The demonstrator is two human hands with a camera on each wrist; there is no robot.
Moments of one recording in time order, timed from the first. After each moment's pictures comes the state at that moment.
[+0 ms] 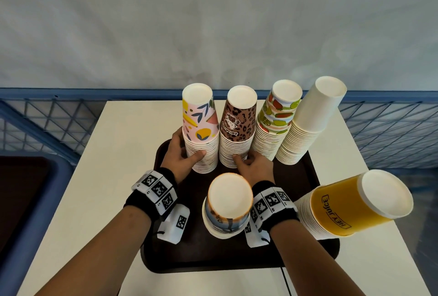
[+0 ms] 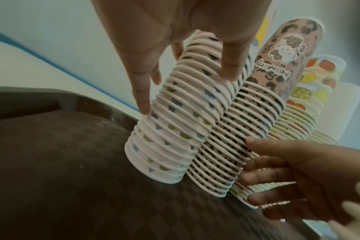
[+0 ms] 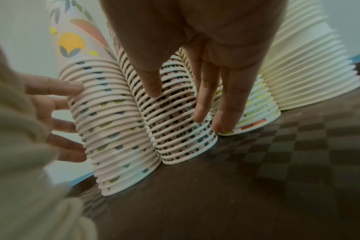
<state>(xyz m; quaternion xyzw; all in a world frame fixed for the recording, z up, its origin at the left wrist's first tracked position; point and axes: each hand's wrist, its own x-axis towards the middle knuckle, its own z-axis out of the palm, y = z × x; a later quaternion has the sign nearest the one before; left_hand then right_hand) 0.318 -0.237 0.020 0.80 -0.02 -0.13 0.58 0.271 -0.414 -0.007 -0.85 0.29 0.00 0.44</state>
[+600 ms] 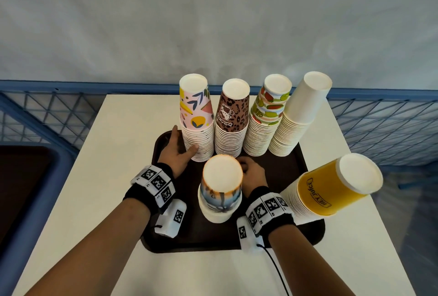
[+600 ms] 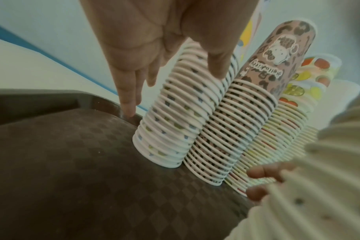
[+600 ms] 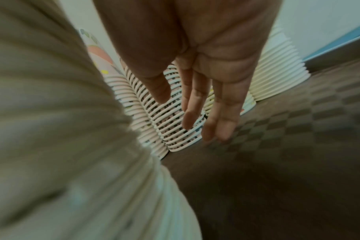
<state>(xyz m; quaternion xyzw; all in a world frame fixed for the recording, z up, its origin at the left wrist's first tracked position) 0.308 -0.227 0.014 0.84 0.02 -0.18 0.52 0.230 -0.409 -0.005 -0.82 0.26 0.07 0.50</state>
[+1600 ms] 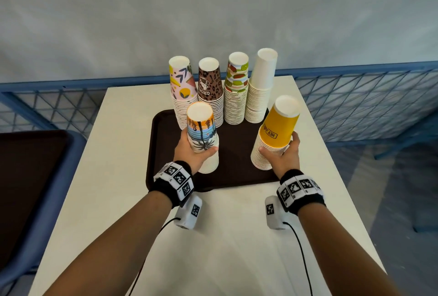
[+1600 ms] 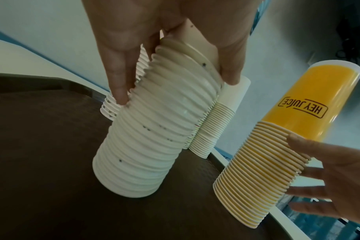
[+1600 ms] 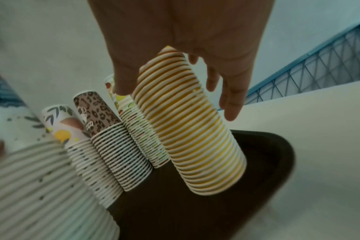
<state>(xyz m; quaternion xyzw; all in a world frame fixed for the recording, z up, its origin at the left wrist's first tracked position) 0.160 -0.264 0.059 0.84 0.00 -0.11 0.54 0.085 -0.481 0.028 -0.75 0.35 -0.11 0.55</state>
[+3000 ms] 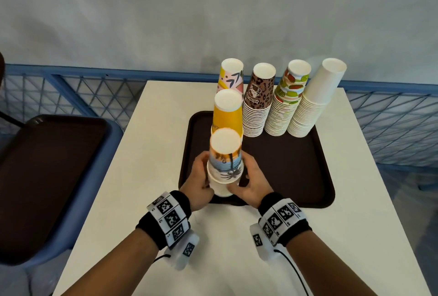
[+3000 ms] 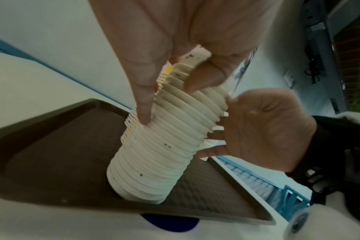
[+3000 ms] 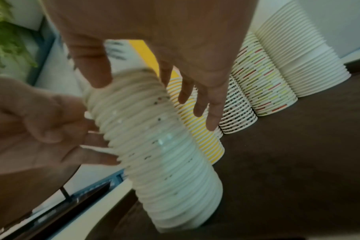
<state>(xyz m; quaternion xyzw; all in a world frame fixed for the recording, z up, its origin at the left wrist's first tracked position) 0.152 -0.179 0.034 0.78 -0.13 -0.22 0.58 0.128 -0.342 0.037 -0.79 0.03 0.08 0.60</state>
